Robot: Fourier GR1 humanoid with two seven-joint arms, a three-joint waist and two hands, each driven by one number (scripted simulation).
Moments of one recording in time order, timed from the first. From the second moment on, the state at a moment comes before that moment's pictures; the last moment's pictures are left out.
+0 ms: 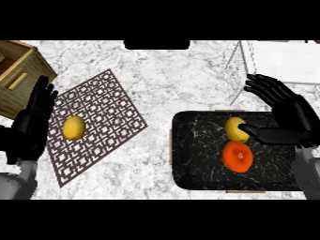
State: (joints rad) left arm -0.14 0.46 -0.22 -1.58 0.33 0.43 0.03; right arm -0.24 -0.36 0.06 -1.49 -0.40 0.11 -0.06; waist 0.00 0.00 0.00
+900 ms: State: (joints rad) left arm -0.10 0.46 -0.21 -1.63 0.30 0.43 0.07; right arm -0.32 -0.83 0.24 -1.97 -0.11 0.41 0.40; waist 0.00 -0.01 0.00
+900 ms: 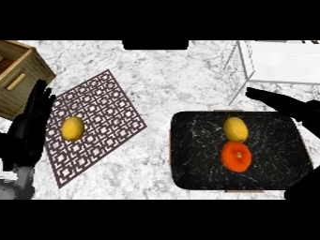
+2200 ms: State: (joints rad) left arm -0.09 0.38 -0.12 -1.63 0.22 0.34 0.09; right arm -0.27 -0.59 0.56 -1.92 0.56 0.46 0.73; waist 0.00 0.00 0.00
